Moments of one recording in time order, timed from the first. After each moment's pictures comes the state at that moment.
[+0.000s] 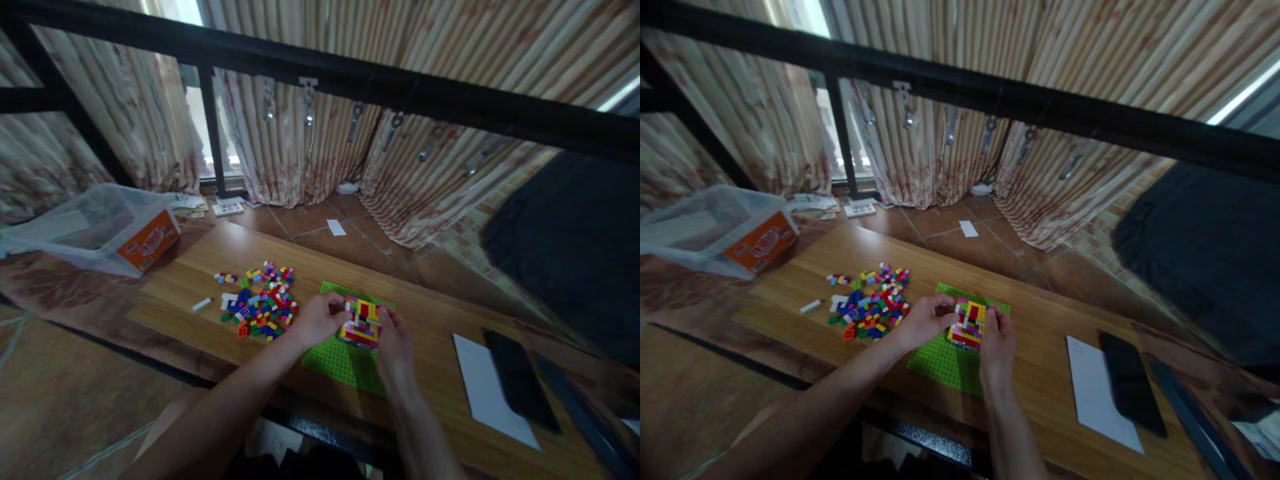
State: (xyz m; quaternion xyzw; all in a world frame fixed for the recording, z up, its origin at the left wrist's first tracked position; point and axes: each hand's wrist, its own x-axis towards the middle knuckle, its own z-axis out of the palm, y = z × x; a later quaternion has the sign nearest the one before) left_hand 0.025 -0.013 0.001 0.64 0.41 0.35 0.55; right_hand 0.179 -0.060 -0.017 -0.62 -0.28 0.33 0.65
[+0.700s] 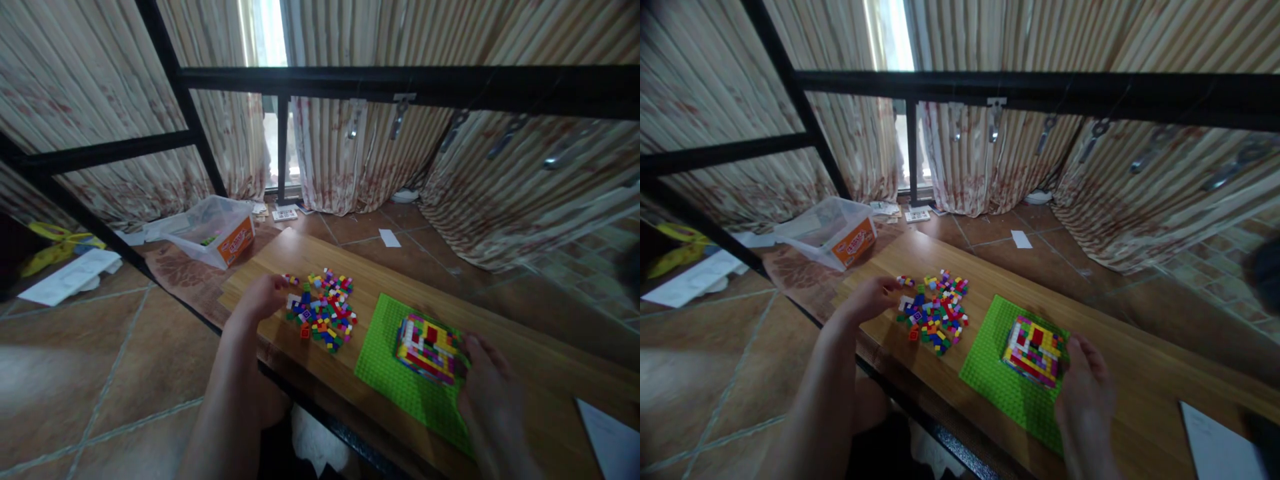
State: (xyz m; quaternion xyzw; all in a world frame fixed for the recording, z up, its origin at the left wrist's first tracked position) left_hand -0.188 -0.007 0.053 0.61 0.74 0.16 0.21; right_hand 0.179 -0.056 0.002 -0.62 -0.15 0.34 0.68
